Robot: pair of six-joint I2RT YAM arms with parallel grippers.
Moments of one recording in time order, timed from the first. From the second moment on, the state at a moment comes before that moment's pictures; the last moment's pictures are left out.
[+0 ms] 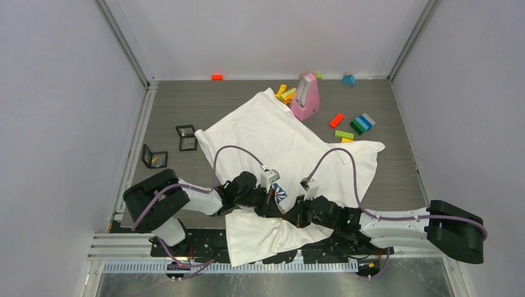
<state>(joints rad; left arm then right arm) -1.00 1.57 0.43 0.61 0.47 -0.60 1.17 0.98 0.08 0.37 0.13 0.89</state>
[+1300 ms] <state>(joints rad) -1.02 1.47 0.43 0.56 0.33 -0.69 1.17 0.74 0.08 0.20 0.23 0.92</state>
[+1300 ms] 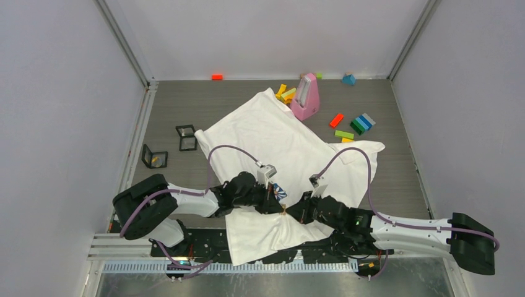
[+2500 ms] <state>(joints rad) -0.84 1.12 0.61 -0.12 0.19 -0.53 0.79 0.88 0.46 -0.30 0.30 0.79</state>
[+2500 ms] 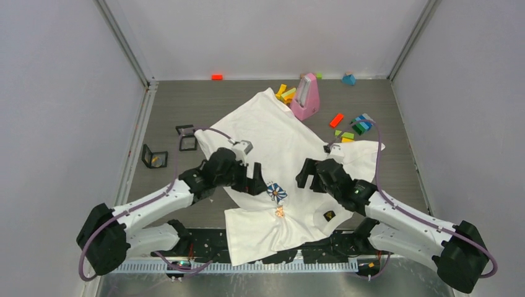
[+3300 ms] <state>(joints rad) 0.24 1.26 0.88 -0.51 -0.07 -0.42 0.53 0.91 0.63 -0.39 0.14 0.60</state>
